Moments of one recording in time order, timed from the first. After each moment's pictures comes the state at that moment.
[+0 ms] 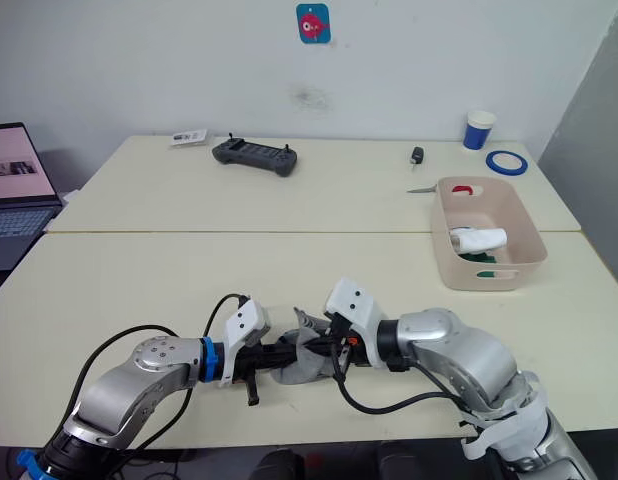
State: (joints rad) left arm -0.14 0.69 -0.18 -0.28 -0.38 0.61 -0.90; right arm -0.45 -0.44 0.39 -0.54 0.48 1.02 0.67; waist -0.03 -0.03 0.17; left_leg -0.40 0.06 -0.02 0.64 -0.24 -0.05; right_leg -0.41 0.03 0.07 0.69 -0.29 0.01
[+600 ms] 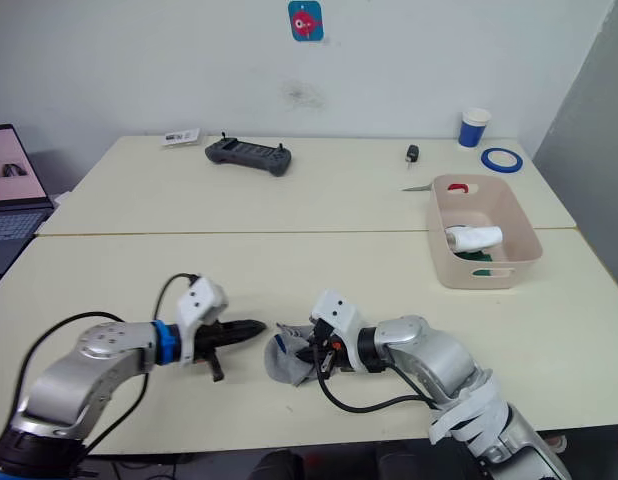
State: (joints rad) left arm -0.11 0.80 0.05 -0.27 -0.40 0.61 -0.89; right arm -0.47 -0.34 0.49 -0.30 0.38 0.91 0.70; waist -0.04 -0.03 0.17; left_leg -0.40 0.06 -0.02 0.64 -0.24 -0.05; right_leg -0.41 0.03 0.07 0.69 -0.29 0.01
